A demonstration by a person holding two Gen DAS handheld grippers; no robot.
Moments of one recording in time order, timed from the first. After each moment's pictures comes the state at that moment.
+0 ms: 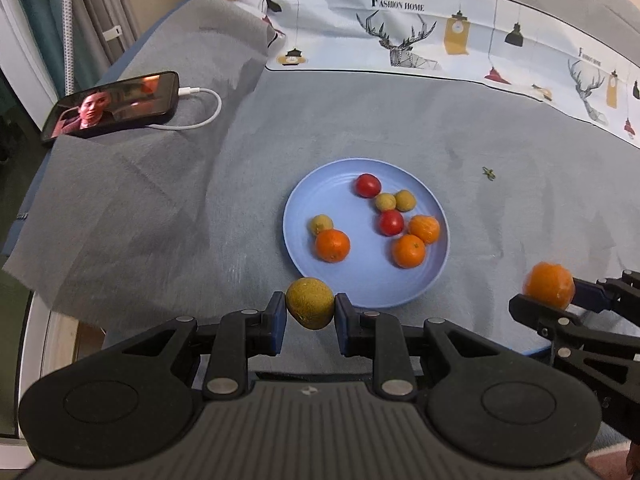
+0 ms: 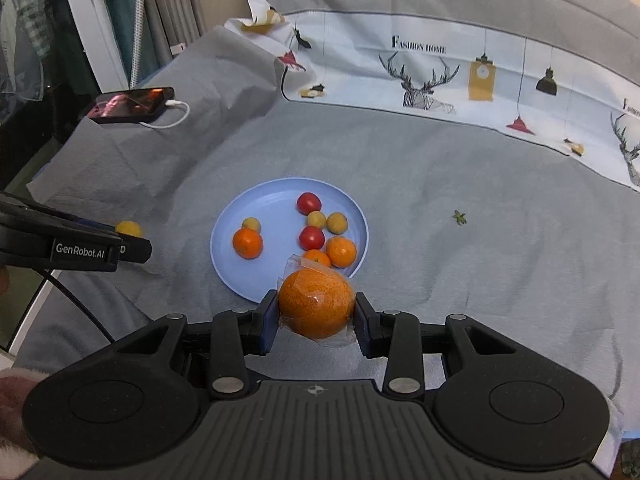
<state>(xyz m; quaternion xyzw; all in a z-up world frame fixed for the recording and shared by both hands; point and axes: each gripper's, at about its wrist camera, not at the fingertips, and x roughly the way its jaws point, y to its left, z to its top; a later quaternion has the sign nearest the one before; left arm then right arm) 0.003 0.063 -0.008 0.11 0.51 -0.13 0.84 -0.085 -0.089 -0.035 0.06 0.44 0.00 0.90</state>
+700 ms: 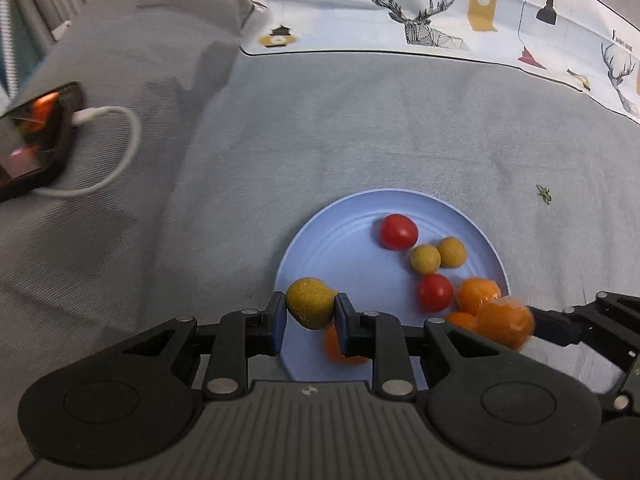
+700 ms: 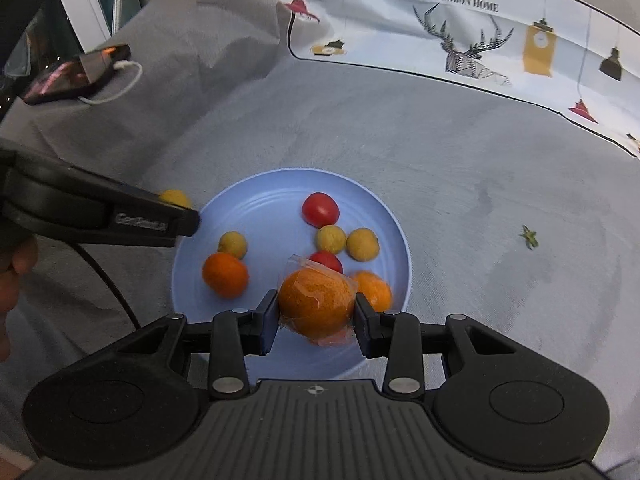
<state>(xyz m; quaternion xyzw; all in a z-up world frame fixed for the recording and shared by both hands) 0.129 0.024 -0.090 0.14 0.53 -0.14 0.82 0.037 -0.084 -0.115 0.05 0.49 0.03 0.87</state>
